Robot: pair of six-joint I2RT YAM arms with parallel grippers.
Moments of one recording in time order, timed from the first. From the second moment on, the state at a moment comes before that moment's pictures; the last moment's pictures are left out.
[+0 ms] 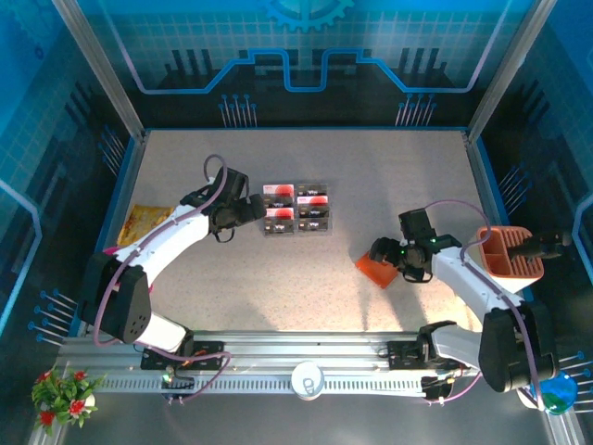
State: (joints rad) left arm -0.35 1.47 1.06 -0.61 -0.11 -0.72; right arm 0.21 1.18 0.63 -0.64 -0.10 0.61
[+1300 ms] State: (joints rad) left arm -0.40 1.46 1.08 -0.63 -0.12 -0.72; right arm 0.23 1.22 0.52 -0.46 -0.42 0.63
